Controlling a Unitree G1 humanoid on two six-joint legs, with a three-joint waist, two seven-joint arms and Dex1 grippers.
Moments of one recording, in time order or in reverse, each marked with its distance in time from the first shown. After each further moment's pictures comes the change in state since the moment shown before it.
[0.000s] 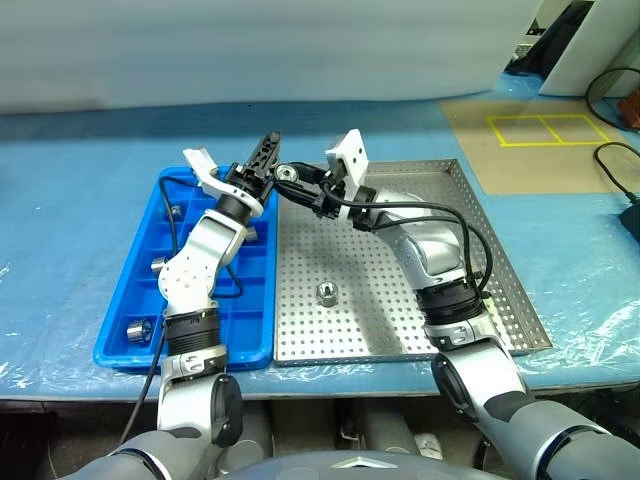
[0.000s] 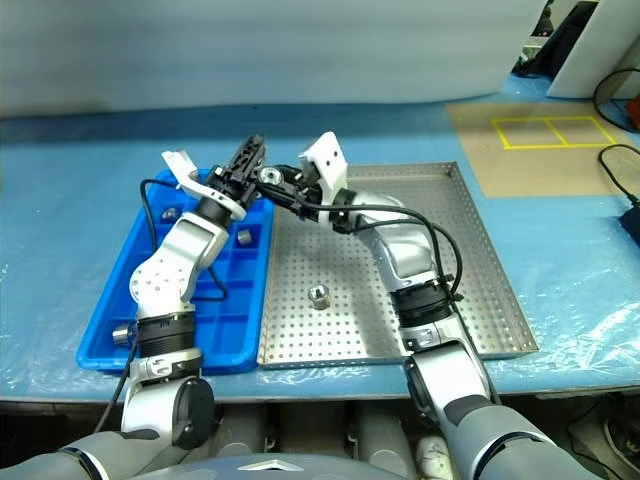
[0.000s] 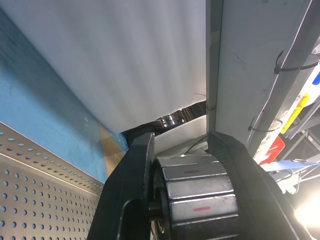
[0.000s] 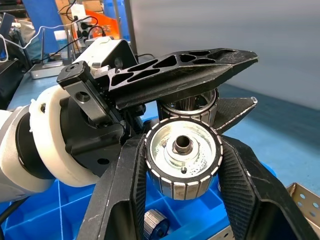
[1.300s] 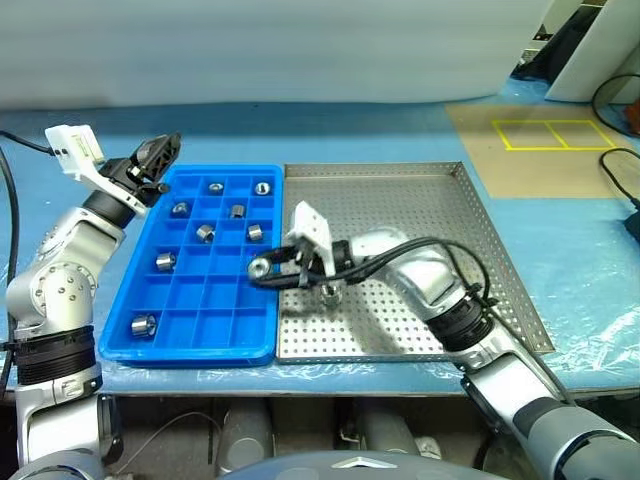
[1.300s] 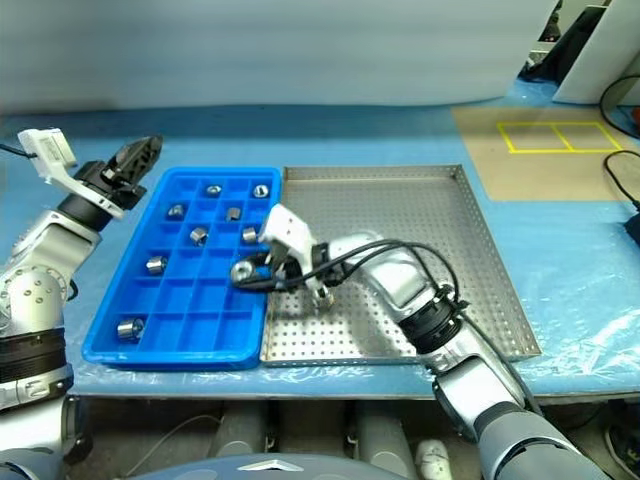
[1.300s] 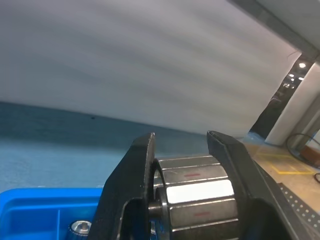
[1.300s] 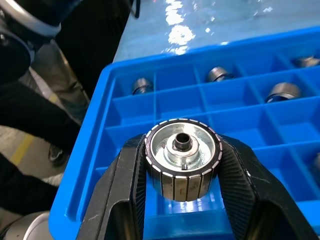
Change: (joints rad) left arm 0.165 0.582 0.020 -0.119 0.339 -0.085 -0.266; right arm 0.067 -0.153 0.401 -0.157 0.095 0.189 0.179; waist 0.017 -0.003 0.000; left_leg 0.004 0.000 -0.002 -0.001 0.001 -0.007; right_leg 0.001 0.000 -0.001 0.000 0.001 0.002
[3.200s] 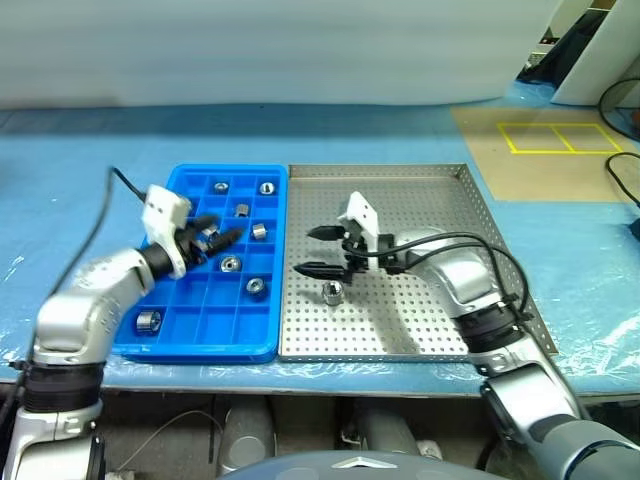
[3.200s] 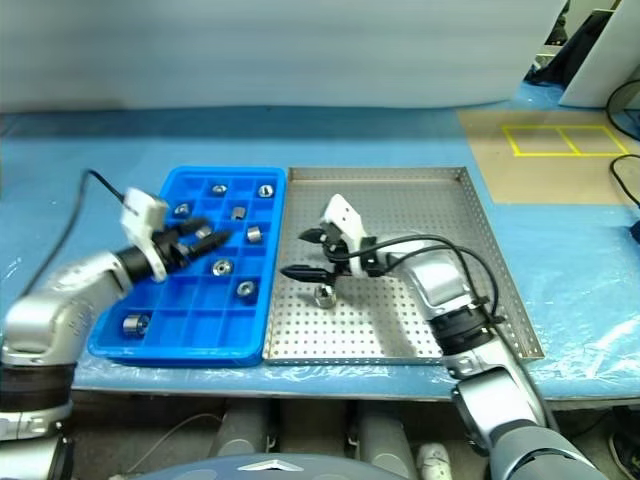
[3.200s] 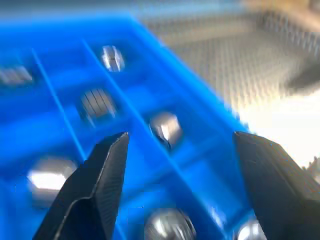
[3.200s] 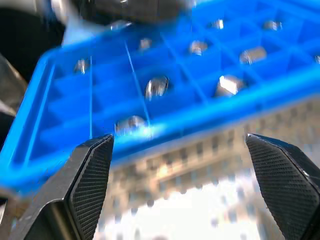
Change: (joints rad) left arm 0.118 0.082 -0.147 -0.112 0.275 0.158 -0.260; right arm 0.115 -0.160 -0.248 0.049 -0.061 0.004 0.090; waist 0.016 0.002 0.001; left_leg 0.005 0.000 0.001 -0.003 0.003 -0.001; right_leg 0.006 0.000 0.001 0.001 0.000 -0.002
